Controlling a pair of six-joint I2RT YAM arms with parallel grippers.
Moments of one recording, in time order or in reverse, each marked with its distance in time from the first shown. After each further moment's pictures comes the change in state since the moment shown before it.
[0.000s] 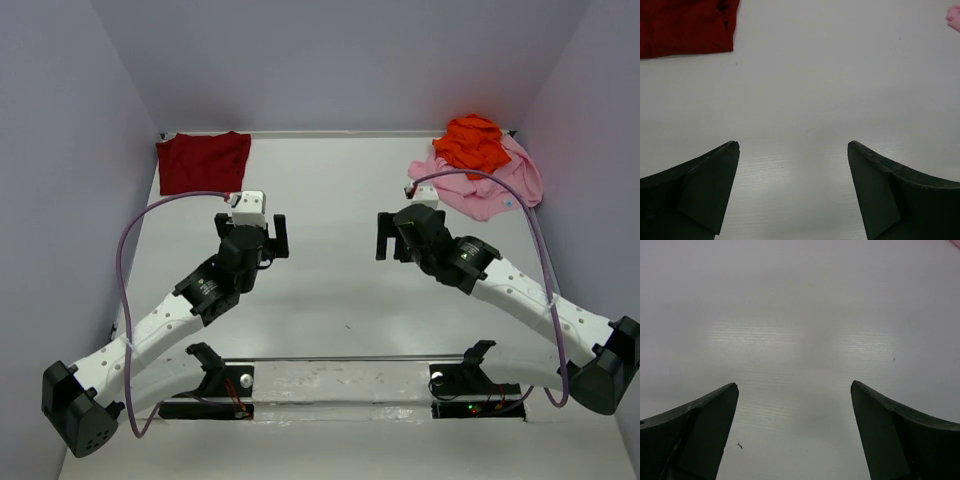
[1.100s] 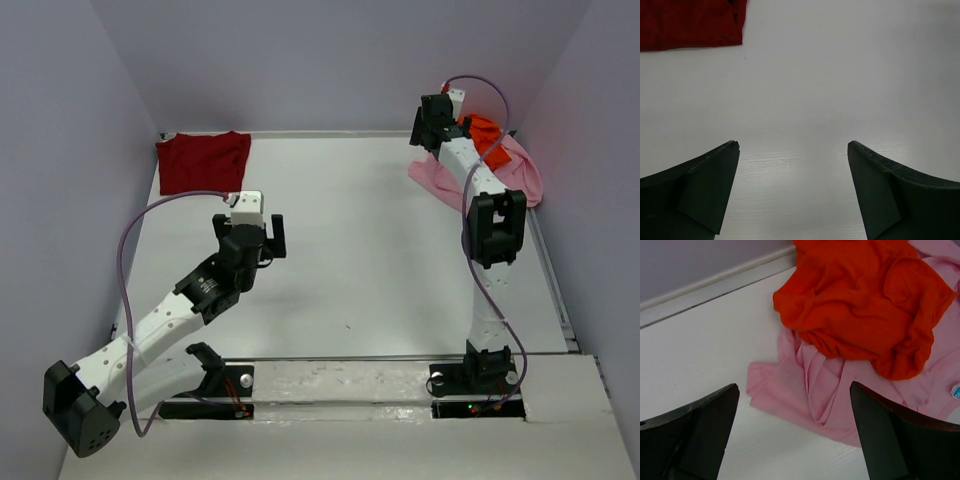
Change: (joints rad) left arm 0.020 0.014 -0.001 -0.027 -0.011 -0.008; right arm -0.609 1.103 1.033 0.148 0.070 -0.235
